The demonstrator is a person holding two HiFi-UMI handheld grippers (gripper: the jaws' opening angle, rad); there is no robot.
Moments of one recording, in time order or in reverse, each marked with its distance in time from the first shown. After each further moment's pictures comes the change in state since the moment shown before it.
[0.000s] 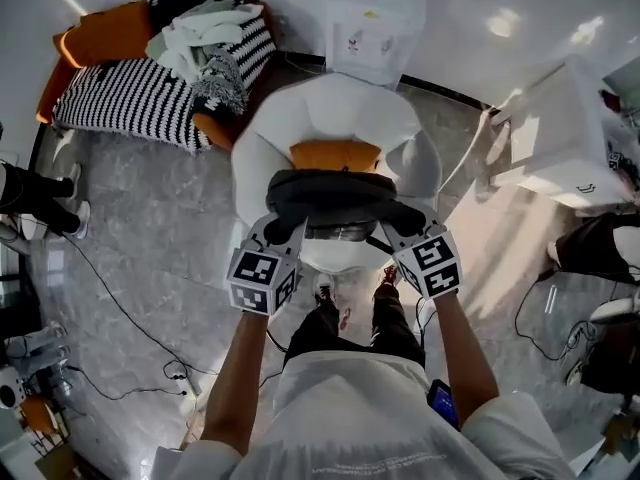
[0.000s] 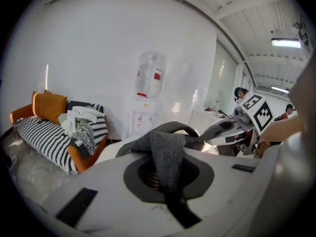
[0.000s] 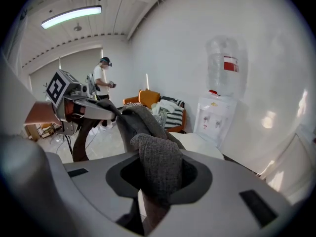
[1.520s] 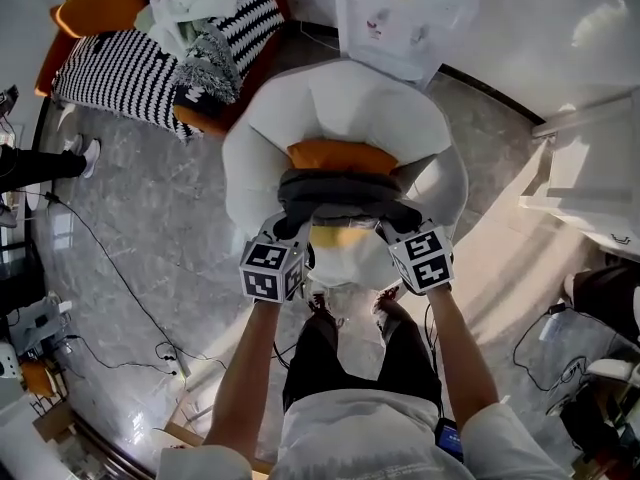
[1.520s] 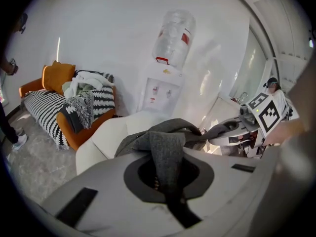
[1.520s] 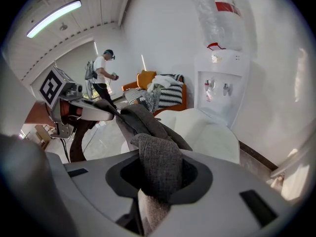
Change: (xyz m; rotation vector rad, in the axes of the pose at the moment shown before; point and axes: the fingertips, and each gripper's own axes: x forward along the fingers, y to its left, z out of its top) left arm 0.196 0.081 -0.101 -0.180 0.147 0.130; right arm 0.187 -0.114 -0.095 0.038 0.176 0.120
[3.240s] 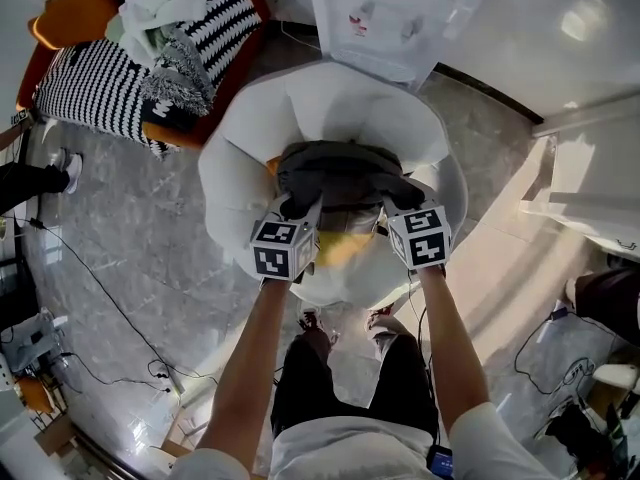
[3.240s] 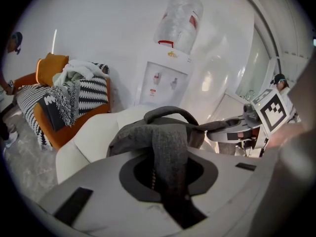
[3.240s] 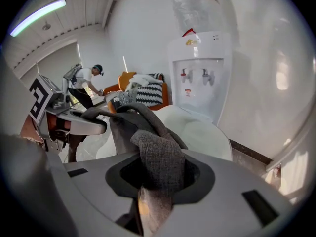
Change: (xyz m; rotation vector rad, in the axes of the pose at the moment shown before) left arm 0.134 0.023 -0.002 -0.014 0.009 -0.007; right arm 0.081 -0.101 -0.001 0.105 -0.041 -0.143
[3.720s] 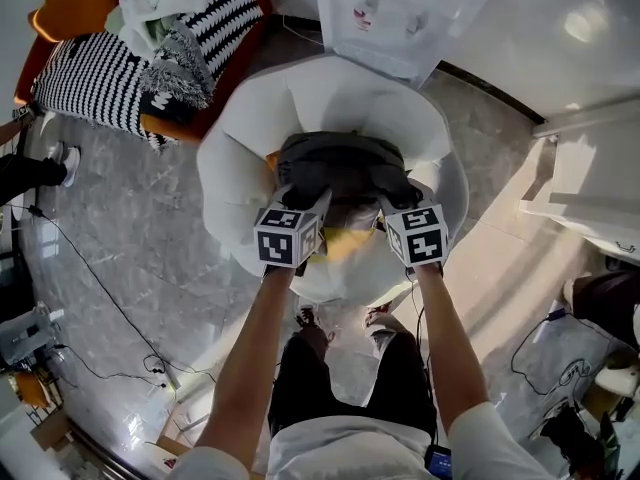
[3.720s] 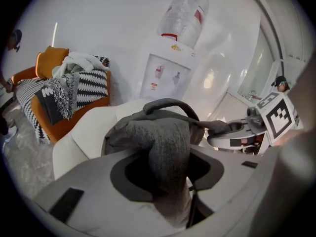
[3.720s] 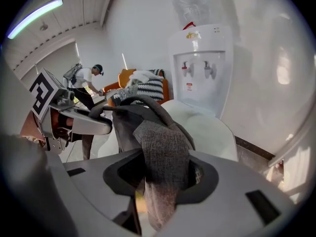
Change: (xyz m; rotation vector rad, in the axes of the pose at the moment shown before) left arm 0.017 0.002 -0.009 -0.042 0.039 -0.017; right arm 0.010 0.005 -0.015 0.016 0.036 0.011
